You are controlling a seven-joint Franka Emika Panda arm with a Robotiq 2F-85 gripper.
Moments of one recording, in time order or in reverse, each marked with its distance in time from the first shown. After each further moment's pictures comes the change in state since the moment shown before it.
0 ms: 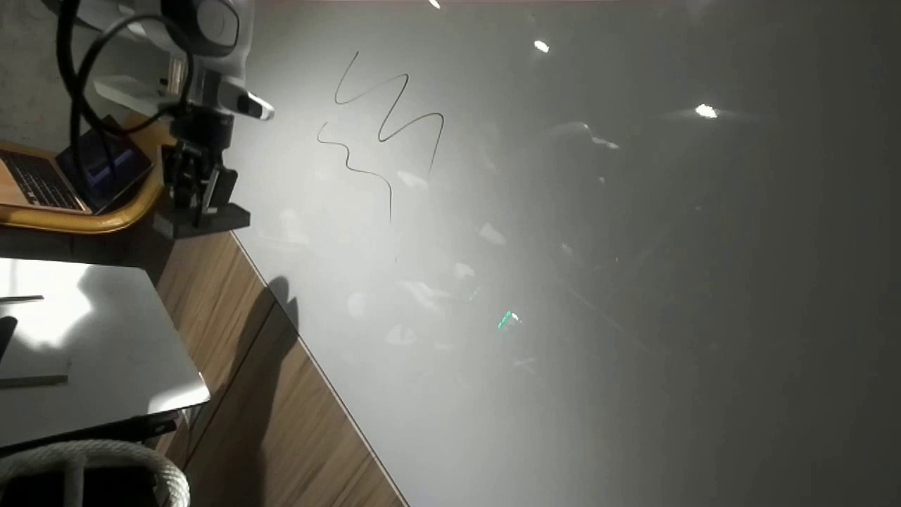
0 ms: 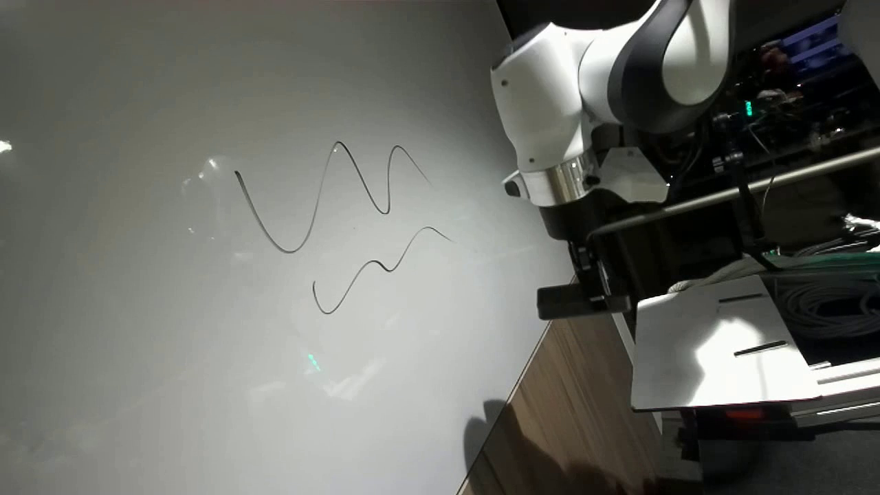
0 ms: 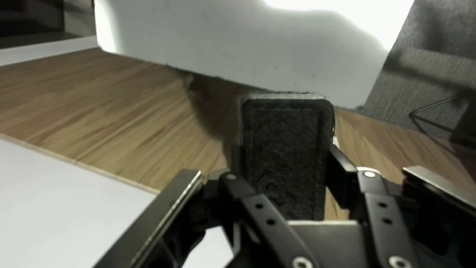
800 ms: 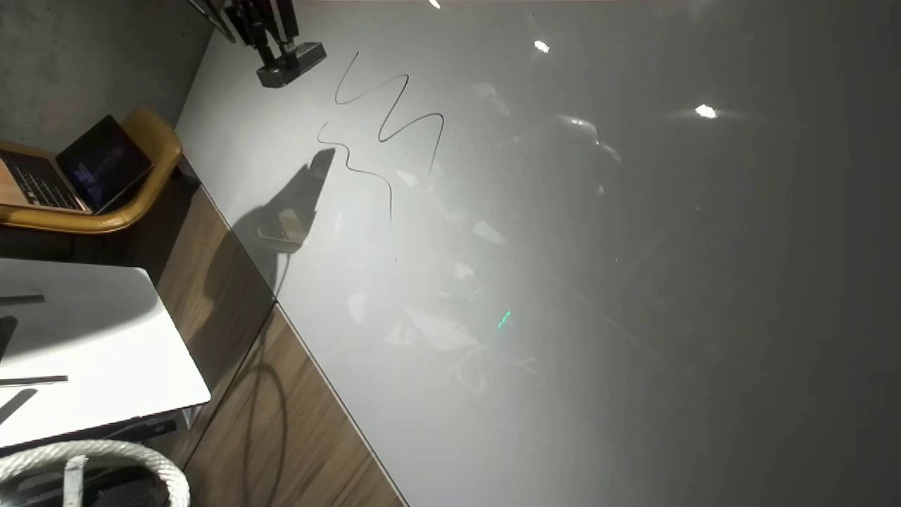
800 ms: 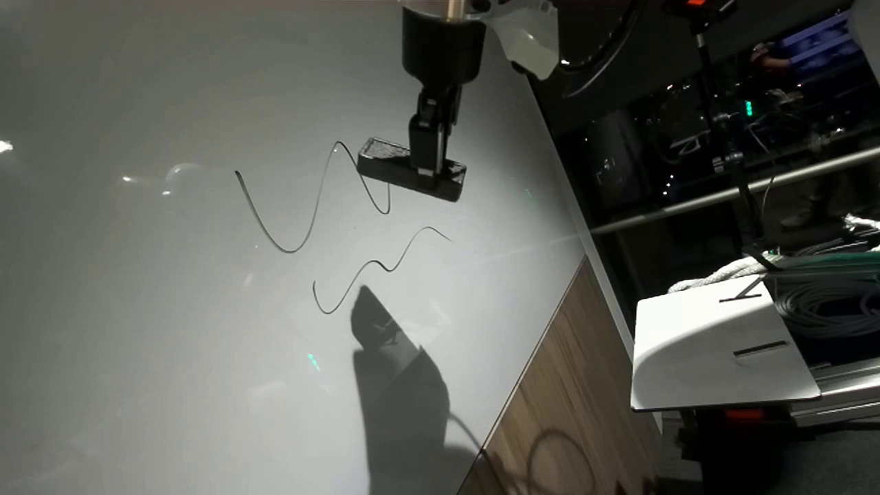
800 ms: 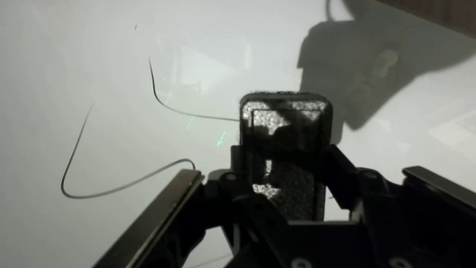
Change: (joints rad) arm -0.108 -0.224 0.322 0.320 -0.322 -0.114 0.335
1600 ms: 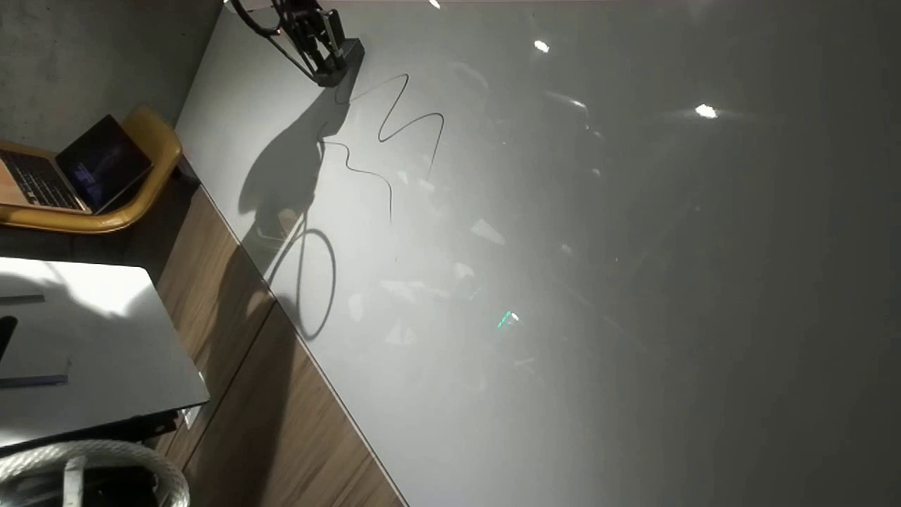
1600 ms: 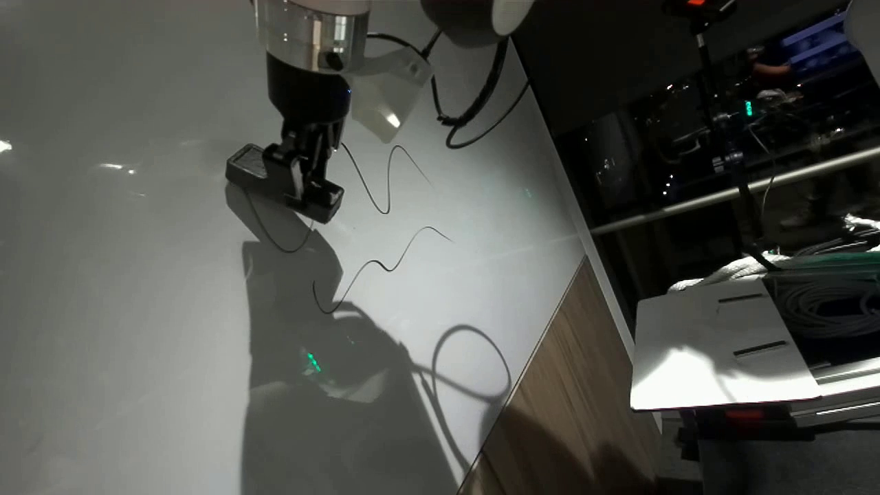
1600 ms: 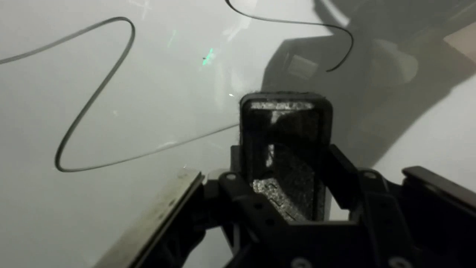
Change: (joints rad) arm 0.052 0.422 -0.038 0.405 -0.458 0.009 0.254
